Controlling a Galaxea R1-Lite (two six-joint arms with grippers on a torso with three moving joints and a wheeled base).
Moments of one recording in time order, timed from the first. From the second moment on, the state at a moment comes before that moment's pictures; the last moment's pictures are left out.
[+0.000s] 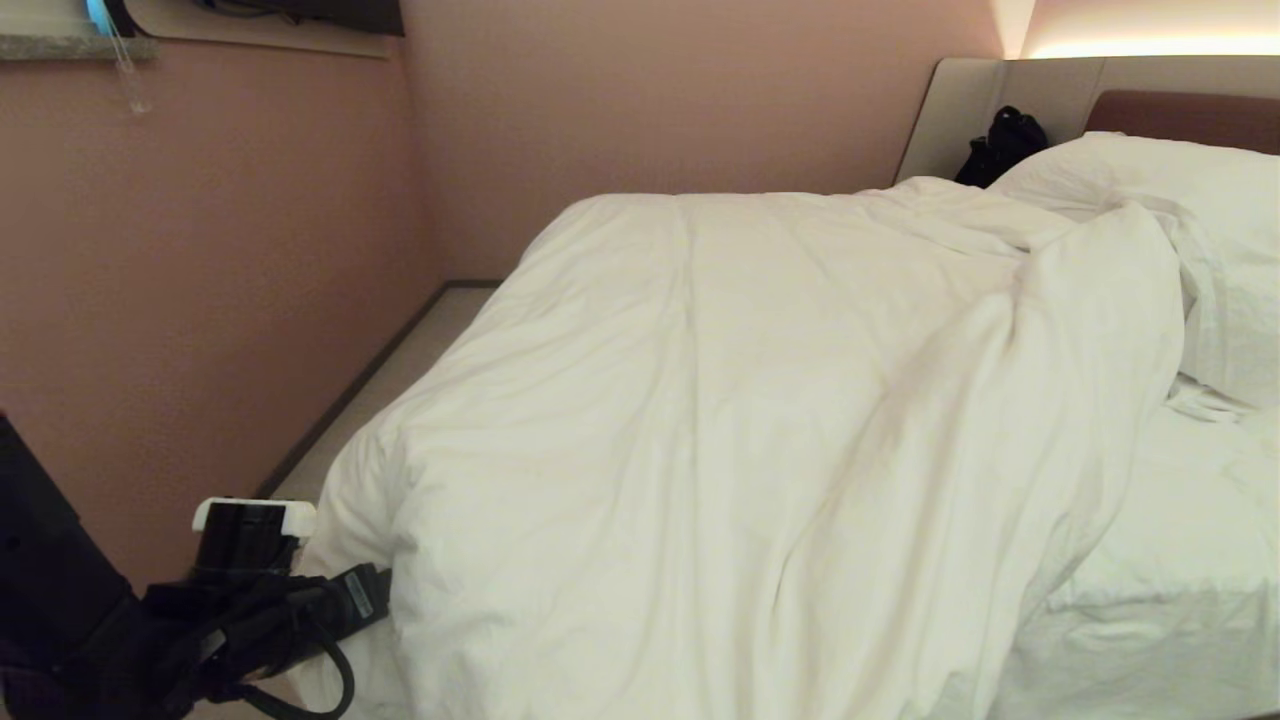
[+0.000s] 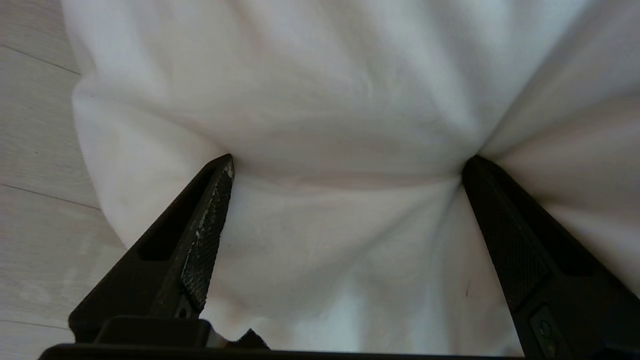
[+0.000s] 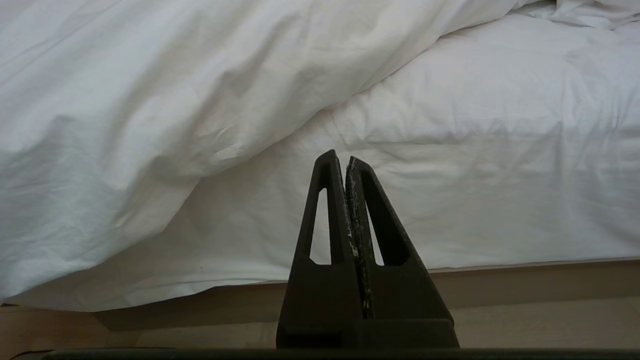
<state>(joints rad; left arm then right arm) -0.07 1.94 -0.36 -0.77 -0.06 -0.54 -0.01 0.00 0.00 0.00 0.00 0.00</state>
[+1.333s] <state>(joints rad) -0.10 1.99 -0.33 -0.83 0.00 -0.55 -0.01 0.00 0.00 0.00 0.00 0.00</state>
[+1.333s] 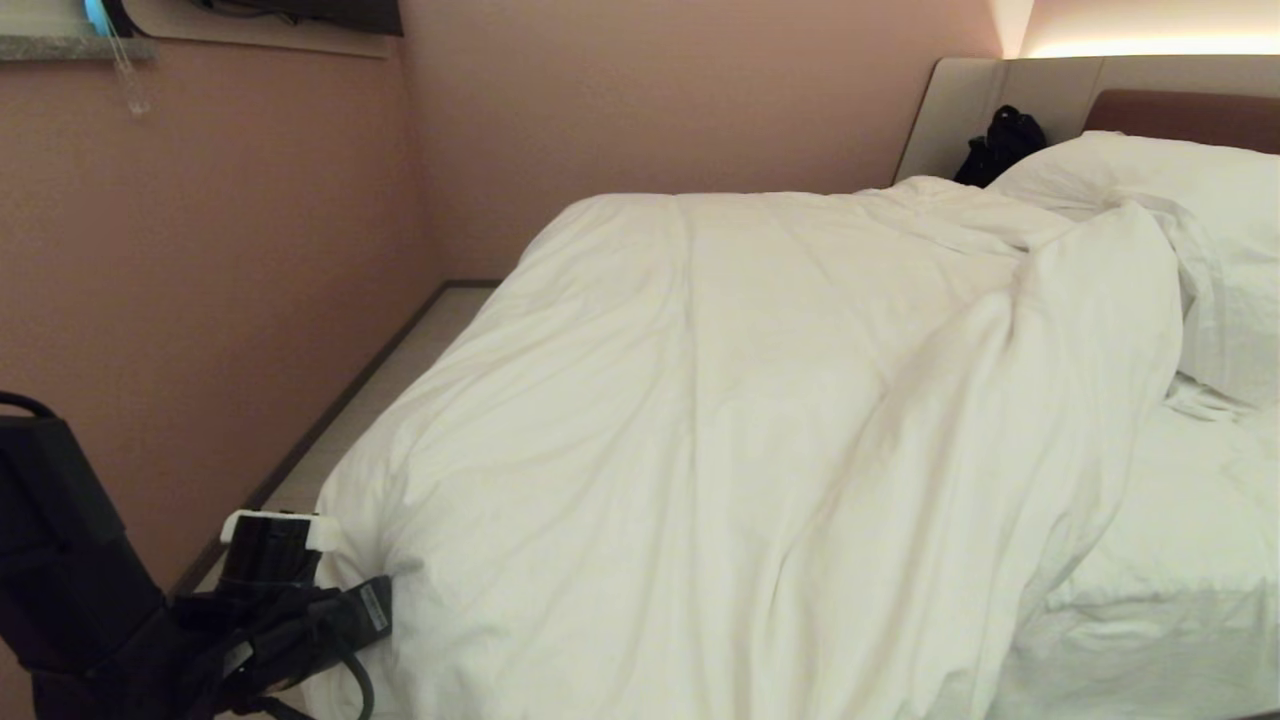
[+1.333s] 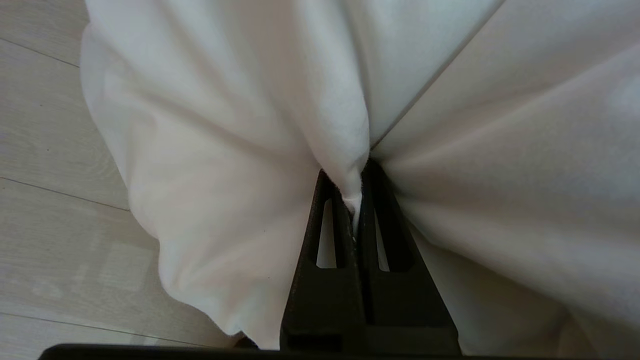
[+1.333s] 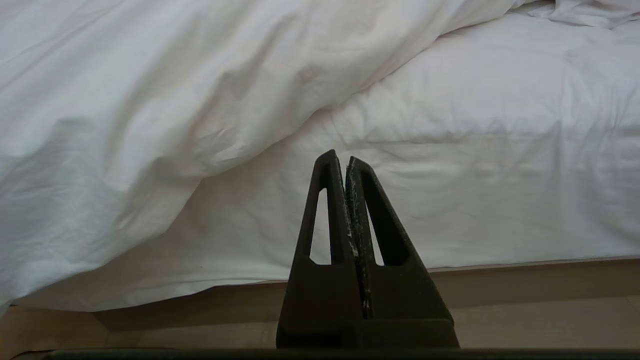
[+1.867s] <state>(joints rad) 0.00 1.80 -0.23 -0.79 0.01 -0.47 -0.01 0.00 0.00 0.00 0.00 0.00</state>
